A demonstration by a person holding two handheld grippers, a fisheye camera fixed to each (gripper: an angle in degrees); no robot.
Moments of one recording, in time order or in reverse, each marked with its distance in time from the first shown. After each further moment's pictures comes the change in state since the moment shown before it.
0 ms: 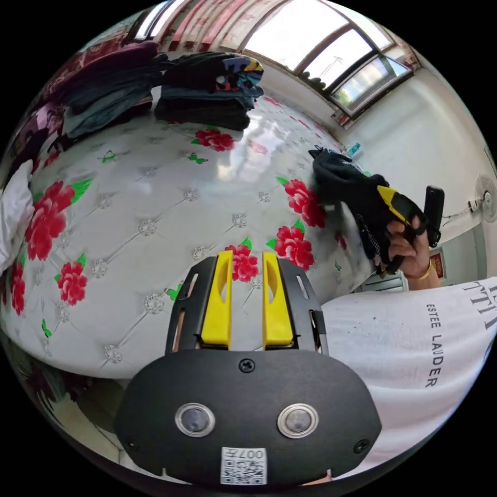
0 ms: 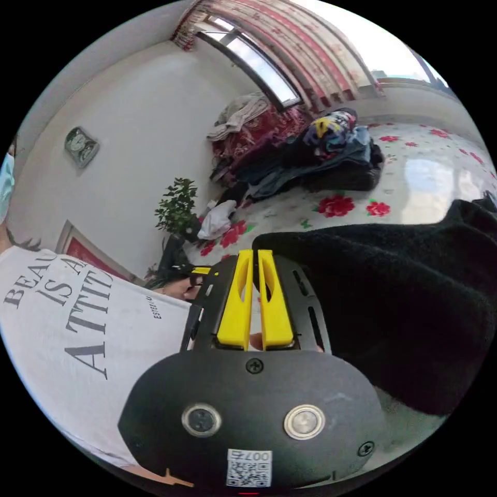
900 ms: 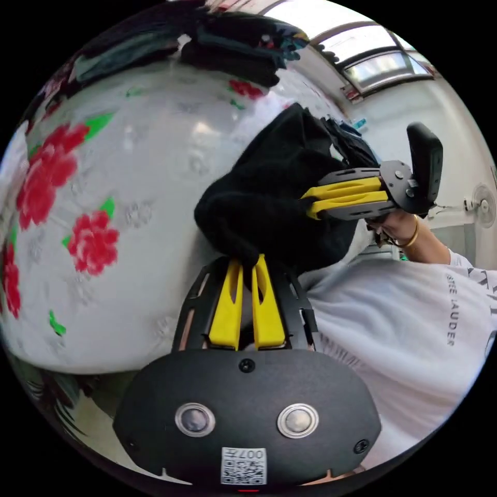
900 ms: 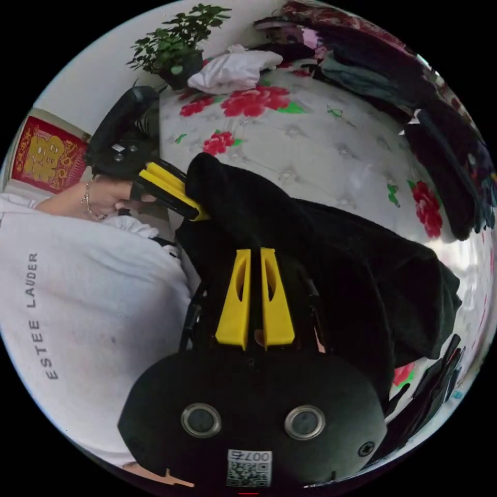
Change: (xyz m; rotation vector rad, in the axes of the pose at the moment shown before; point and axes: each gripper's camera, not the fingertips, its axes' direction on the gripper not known) left arm -0.117 0.064 -0.063 -0.191 0.055 0.023; right arm -0.141 -0.018 0.324 -0.753 0.298 -0.352
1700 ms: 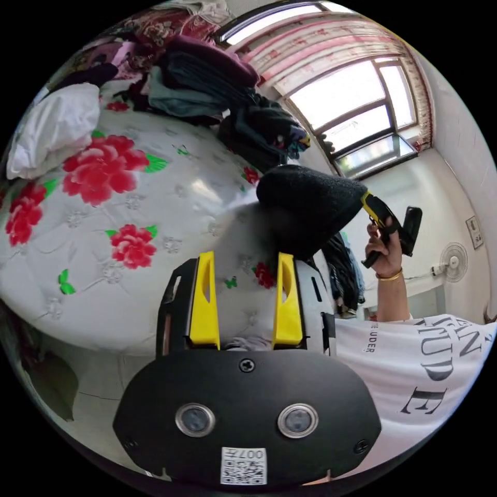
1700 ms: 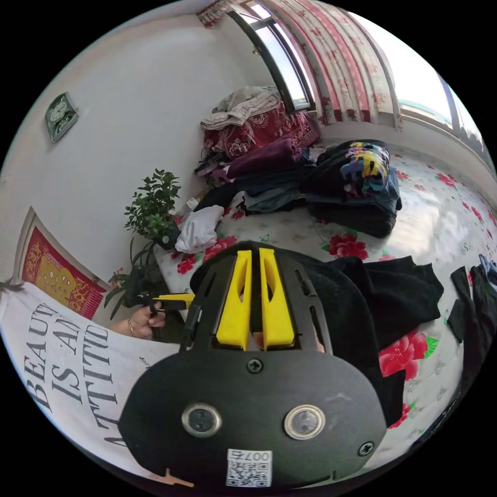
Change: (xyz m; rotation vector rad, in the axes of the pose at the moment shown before) left arm 0.007 0.088 -0.124 0.412 0.148 -0.249; right arm 0.050 0.090 -0.261 0.689 -0.020 0.390
